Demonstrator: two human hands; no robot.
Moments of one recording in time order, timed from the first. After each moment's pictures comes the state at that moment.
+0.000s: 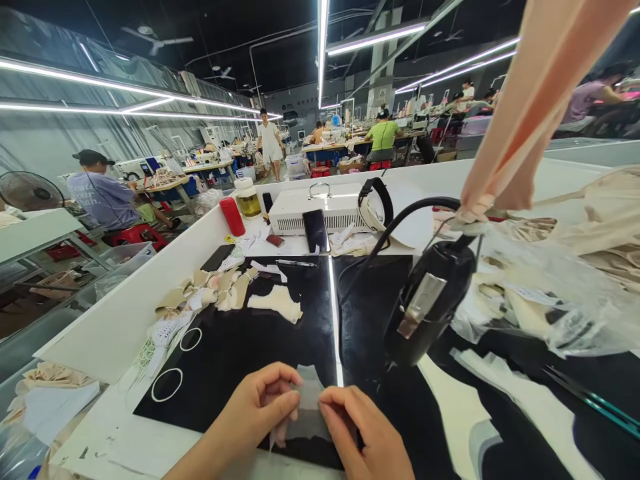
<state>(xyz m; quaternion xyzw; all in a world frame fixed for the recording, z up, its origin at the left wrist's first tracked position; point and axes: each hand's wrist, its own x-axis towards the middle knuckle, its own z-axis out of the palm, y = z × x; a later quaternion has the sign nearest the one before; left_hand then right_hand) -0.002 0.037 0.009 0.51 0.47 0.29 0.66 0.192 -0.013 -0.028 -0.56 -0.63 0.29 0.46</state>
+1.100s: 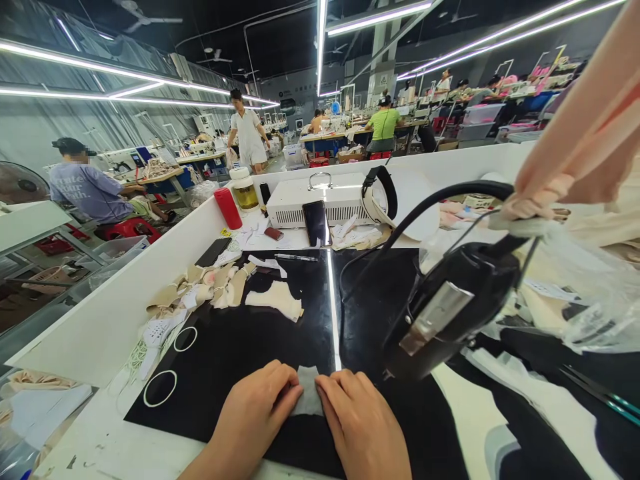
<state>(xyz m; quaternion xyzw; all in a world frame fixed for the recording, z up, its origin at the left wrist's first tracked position) -0.007 0.039 -0.011 0.83 0.52 0.16 0.14 0.193 0.009 -0.057 -0.54 -0.79 0.00 0.28</state>
